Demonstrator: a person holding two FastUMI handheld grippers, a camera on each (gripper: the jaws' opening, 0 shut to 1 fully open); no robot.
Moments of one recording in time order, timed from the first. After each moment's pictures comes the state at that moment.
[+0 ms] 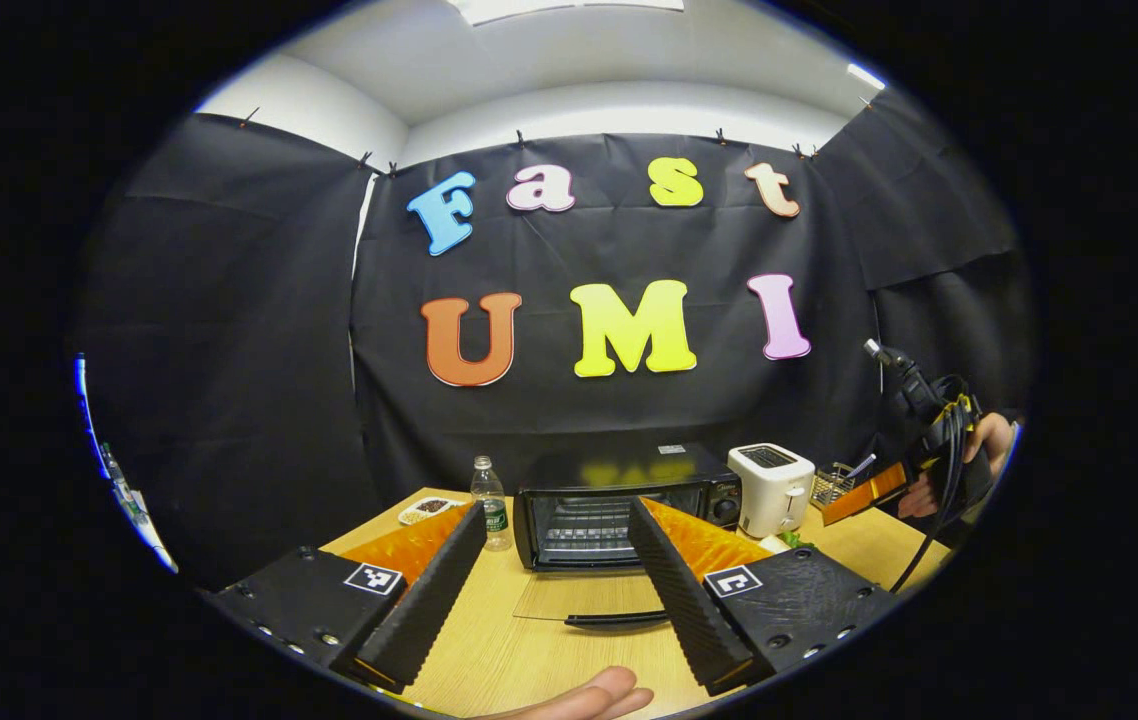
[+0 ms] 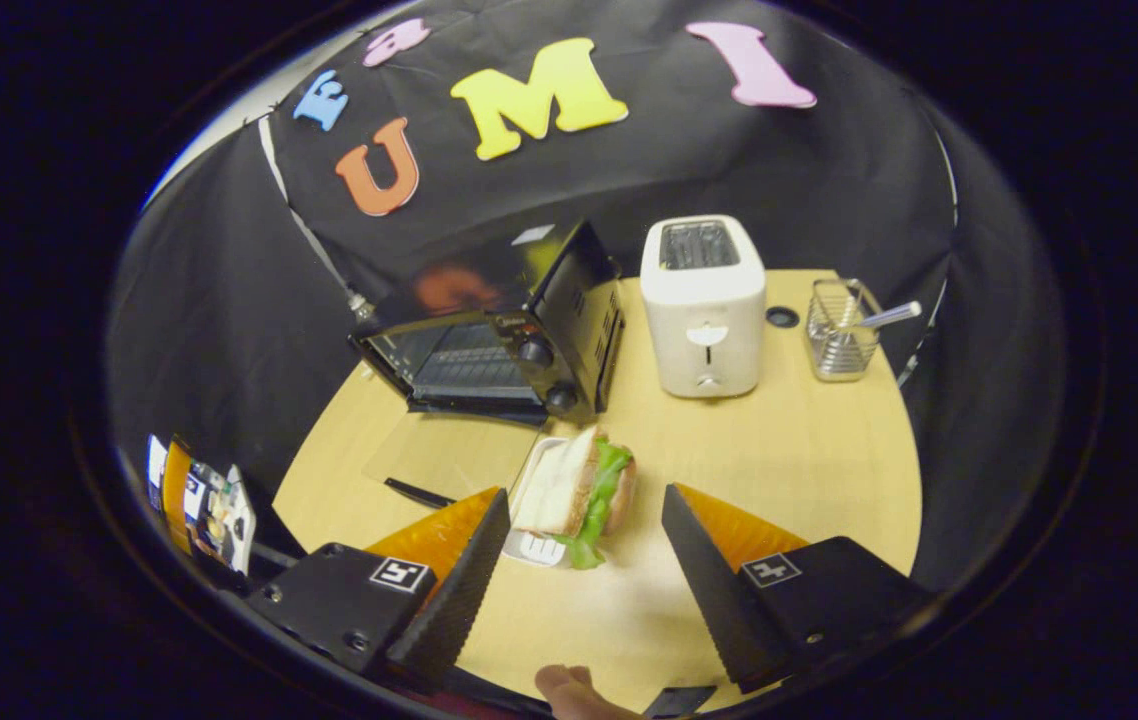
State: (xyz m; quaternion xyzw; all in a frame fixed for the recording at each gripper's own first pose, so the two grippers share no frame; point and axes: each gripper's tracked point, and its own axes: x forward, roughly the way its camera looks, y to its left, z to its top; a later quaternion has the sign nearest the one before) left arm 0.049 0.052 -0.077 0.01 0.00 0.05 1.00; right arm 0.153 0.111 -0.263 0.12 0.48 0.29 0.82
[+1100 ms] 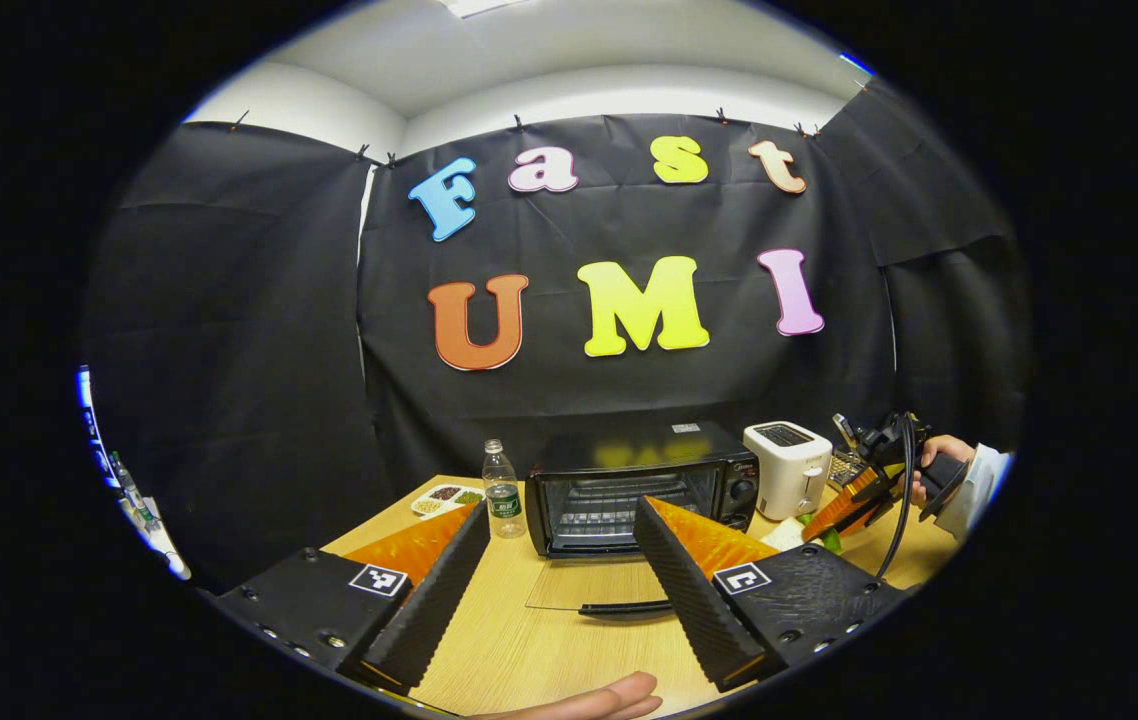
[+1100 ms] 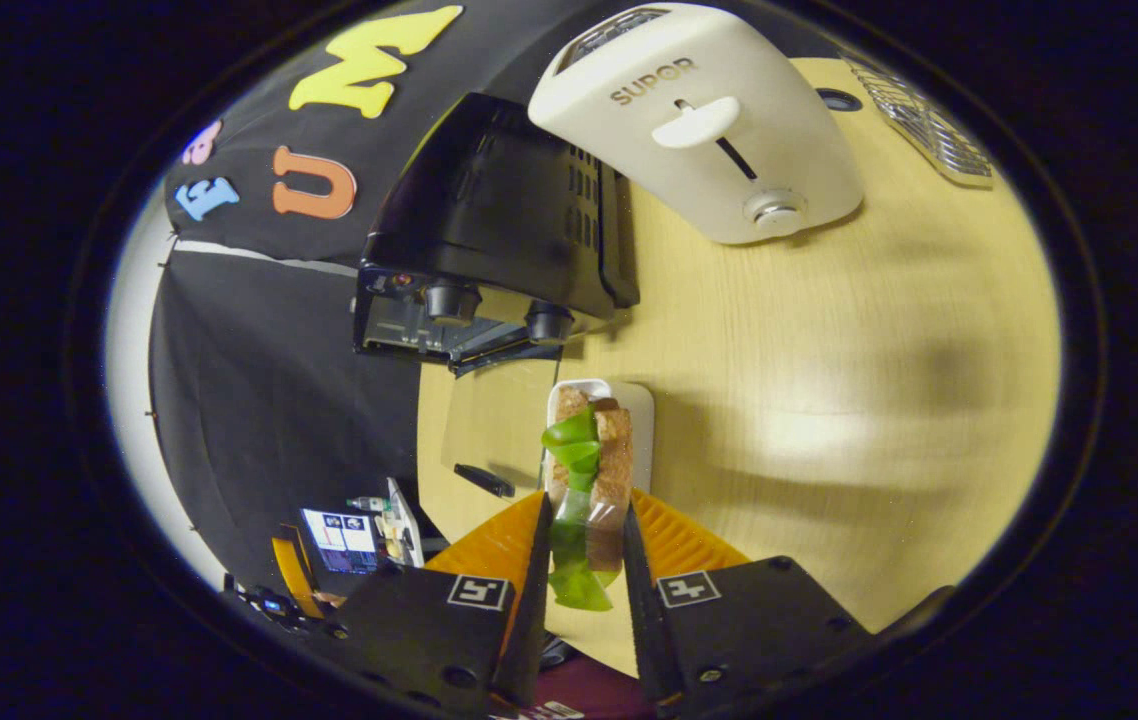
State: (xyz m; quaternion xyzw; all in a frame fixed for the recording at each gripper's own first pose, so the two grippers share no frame) left arm 0.047 0.065 -0.099 0.02 0.04 0.07 1.00; right arm 0.166 0.146 -0.330 0.29 0.63 0.34 0.63
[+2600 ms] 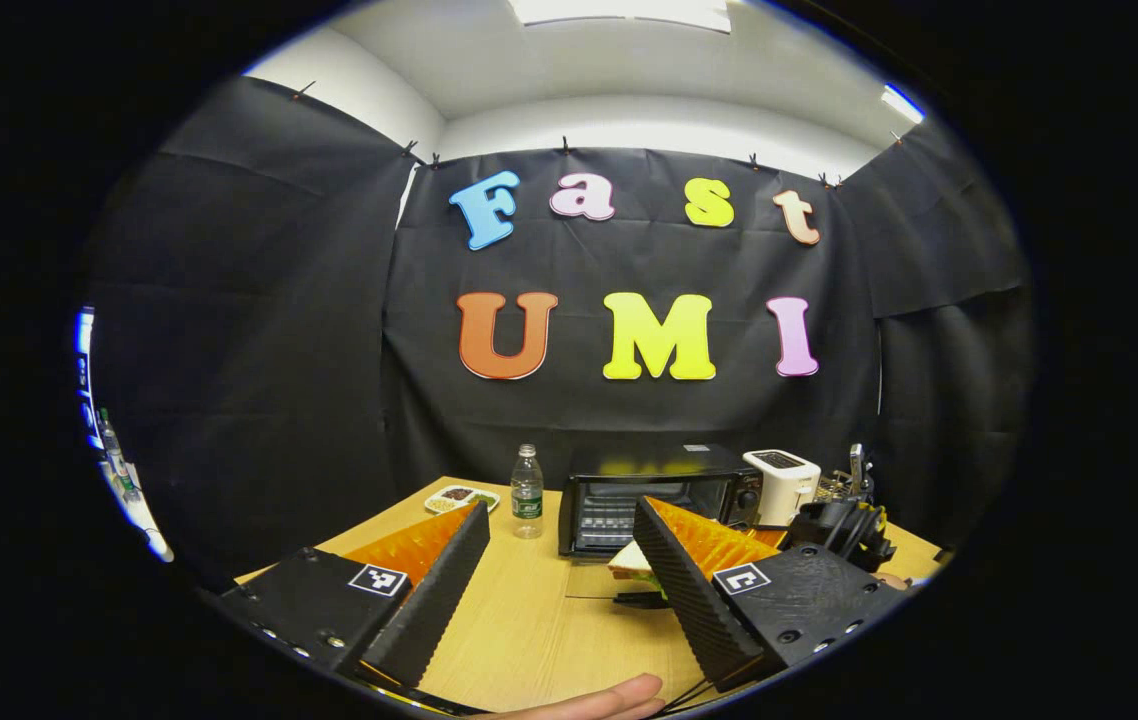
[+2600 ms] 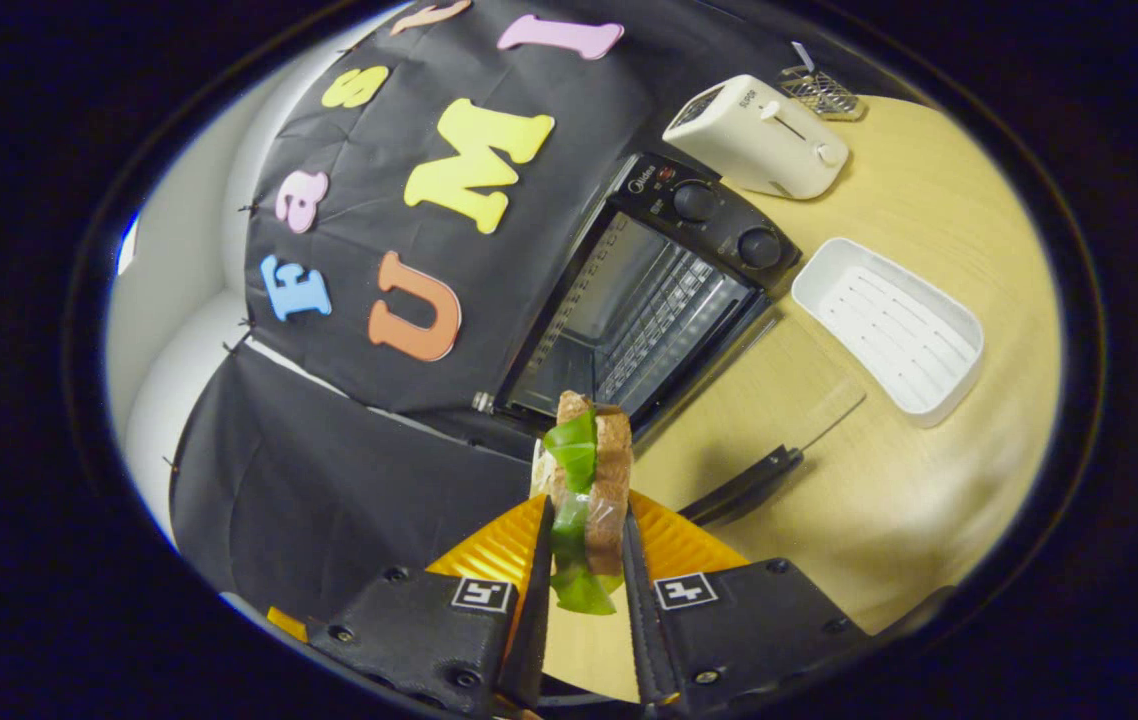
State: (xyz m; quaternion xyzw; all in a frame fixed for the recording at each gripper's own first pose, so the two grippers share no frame) left arm -0.012 0.144 -0.098 -0.03 -0.01 0.06 1.00; right arm 0.087 0.368 -0.252 0.50 0.34 0.21 0.77
